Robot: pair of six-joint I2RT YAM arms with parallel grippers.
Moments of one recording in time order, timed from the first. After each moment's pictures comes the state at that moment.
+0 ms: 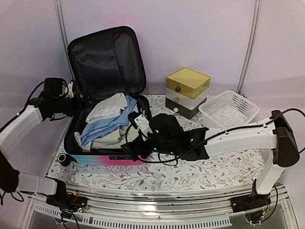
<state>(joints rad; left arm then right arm) -0.12 1.15 1.05 -0.44 0.29 -0.42 1.24 1.78 1.28 0.09 0.19 0.22</state>
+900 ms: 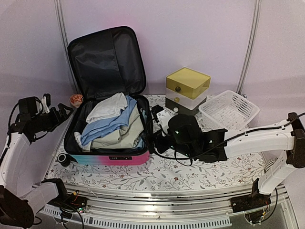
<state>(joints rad) 0.25 0.82 0.82 -0.52 0.46 -0.39 1.22 1.59 1.10 0.09 0.47 0.23</state>
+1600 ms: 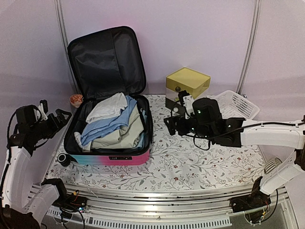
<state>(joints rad) 0.25 0.66 0.71 -0.51 0.45 -0.47 1.00 1.43 1.00 0.02 0.40 0.30</state>
